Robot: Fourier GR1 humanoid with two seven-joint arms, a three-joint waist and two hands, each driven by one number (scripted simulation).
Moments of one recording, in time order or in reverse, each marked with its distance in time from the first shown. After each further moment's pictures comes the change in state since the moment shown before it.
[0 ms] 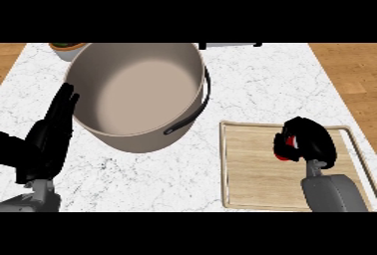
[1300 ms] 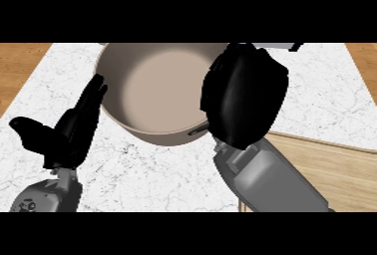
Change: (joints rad) left arm -0.093 -0.046 -0.080 0.047 -0.007 -0.047 -0.003; right arm -0.623 0.155 0.410 -0.176 0.504 -0.069 0.751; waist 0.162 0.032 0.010
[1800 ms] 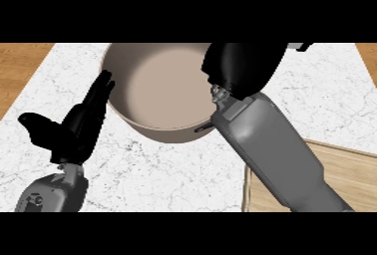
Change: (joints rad) left arm -0.039 -0.014 -0.016 0.018 -0.006 -0.012 -0.004; right arm -0.172 0.001 -0.146 0.221 -0.071 0.000 0.014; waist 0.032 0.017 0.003
